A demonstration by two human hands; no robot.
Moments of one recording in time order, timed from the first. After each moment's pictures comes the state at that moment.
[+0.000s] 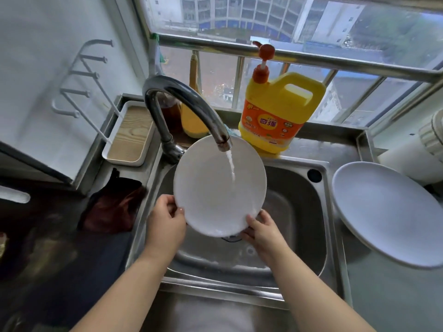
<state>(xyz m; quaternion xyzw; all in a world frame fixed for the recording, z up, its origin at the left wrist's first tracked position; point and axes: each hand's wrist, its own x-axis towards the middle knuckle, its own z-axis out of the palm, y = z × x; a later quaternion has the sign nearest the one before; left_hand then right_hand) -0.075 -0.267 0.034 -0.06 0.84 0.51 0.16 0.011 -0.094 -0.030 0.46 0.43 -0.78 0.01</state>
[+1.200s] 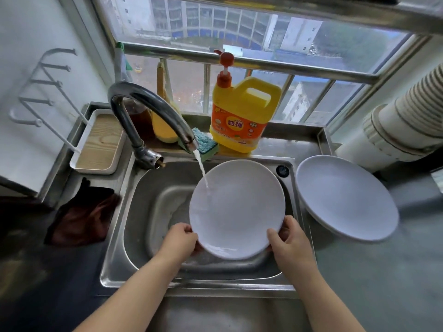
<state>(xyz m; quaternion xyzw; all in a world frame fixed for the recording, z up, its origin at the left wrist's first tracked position) -0.040 -0.227 0.002 -0.09 0.78 0.45 0.42 0.101 -0.060 0.042 0.41 0.75 -0.51 -0.09</state>
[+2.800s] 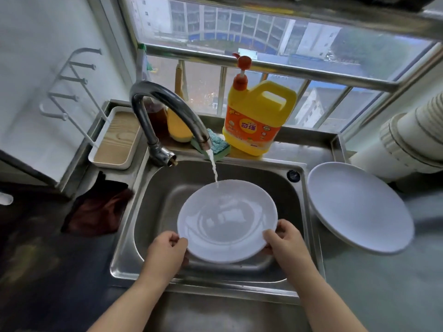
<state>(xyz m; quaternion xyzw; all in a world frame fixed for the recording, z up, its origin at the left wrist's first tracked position) -0.023 -0.274 0.021 -0.08 0.84 0.43 0.31 0.081 -0.064 0.037 0.44 0.66 -0.61 0.00</state>
